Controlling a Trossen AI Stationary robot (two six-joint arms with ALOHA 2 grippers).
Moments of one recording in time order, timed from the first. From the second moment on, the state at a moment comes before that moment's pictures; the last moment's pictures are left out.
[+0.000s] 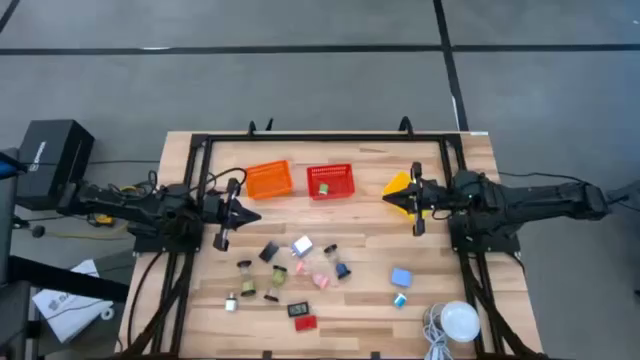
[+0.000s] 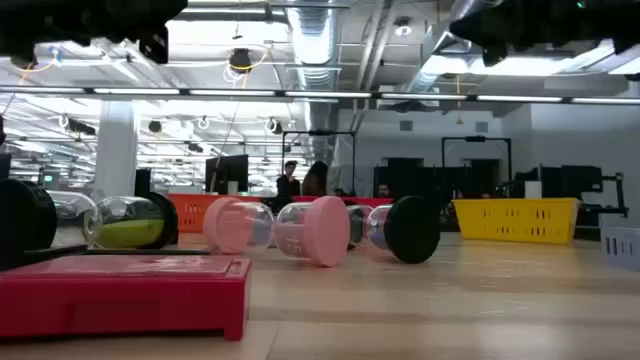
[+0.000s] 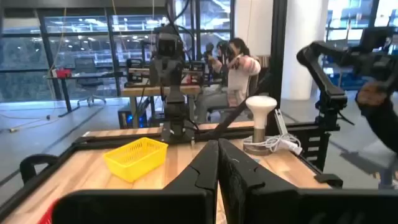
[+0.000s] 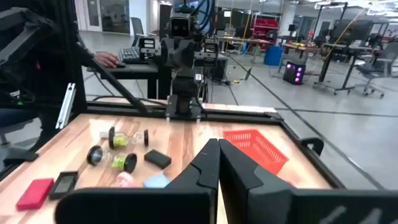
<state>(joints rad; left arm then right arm) -0.10 0.50 0.23 0.38 -0.01 0.03 -0.01 0.64 0.40 0.20 0.03 -0.09</state>
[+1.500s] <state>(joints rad) -0.10 0.68 0.34 0.37 -0.14 -0.11 -0.08 0.90 0.30 0.50 0.05 -0.06</state>
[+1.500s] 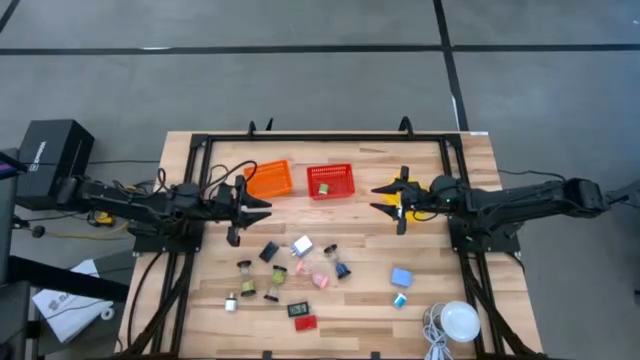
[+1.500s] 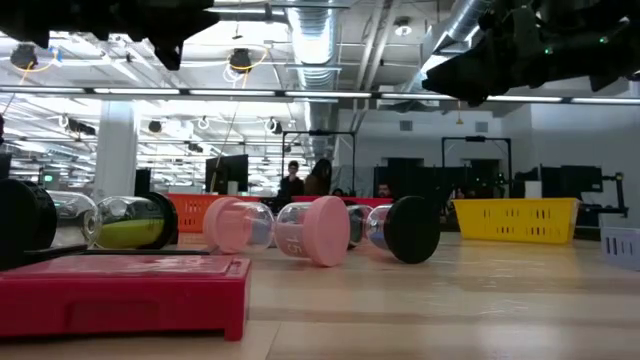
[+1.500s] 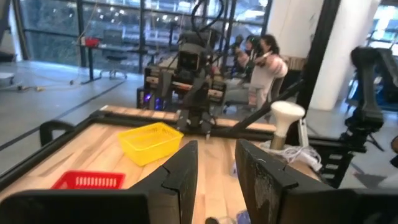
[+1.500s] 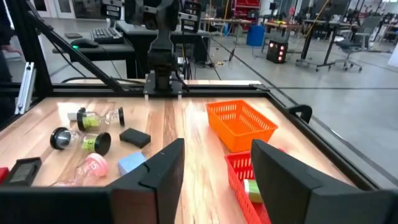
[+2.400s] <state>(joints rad) -0.11 0.93 0.72 -0.34 -0.22 -0.45 -0.08 0.99 0.30 0.58 0.05 -0.06</state>
